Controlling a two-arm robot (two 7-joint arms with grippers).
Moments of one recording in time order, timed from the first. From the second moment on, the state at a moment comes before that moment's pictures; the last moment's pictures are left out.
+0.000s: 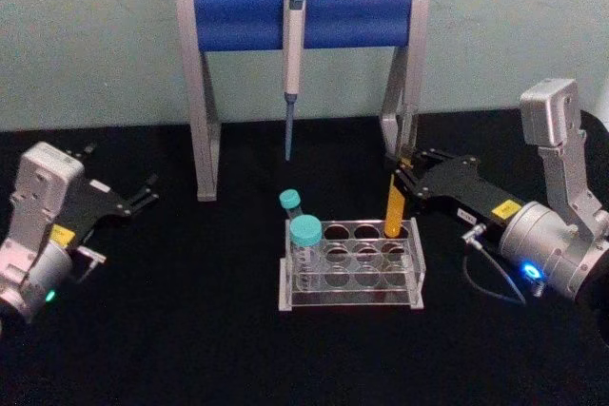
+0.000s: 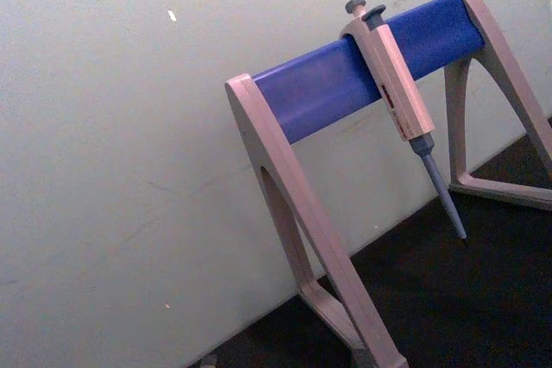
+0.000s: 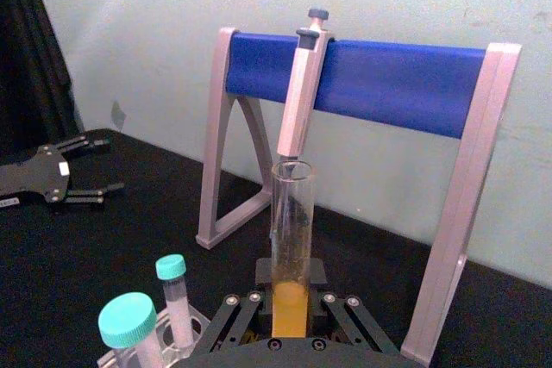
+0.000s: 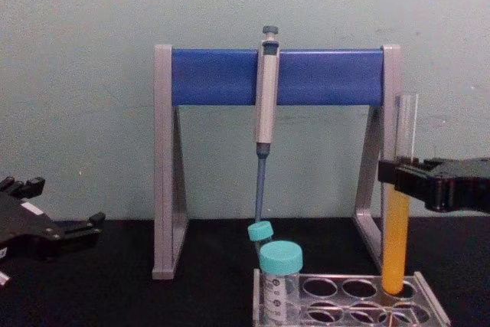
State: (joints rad) left arm -0.20 0.60 0.45 -1.41 -0.25 -0.12 0.03; right arm 0.13 0.45 -0.30 -1.68 0.44 0.18 0.34
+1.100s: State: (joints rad) left arm -0.20 0.60 0.45 -1.41 -0.25 -0.12 0.03; right arm 0.08 0.50 -0.31 -1.76 0.49 0.09 0.40
